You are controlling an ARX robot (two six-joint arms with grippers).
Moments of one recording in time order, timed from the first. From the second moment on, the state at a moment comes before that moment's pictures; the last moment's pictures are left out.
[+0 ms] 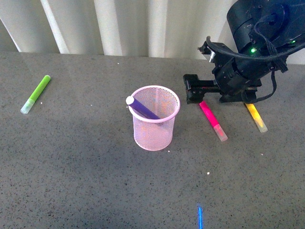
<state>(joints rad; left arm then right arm) 0.00 0.00 0.01 0.00 0.00 0.00 0.22 2.36 1.48 -0.20 -0.18 0.05</state>
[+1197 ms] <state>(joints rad) 0.00 0.00 0.01 0.00 0.00 0.00 0.15 2.16 1.17 0.47 -0.36 0.21</state>
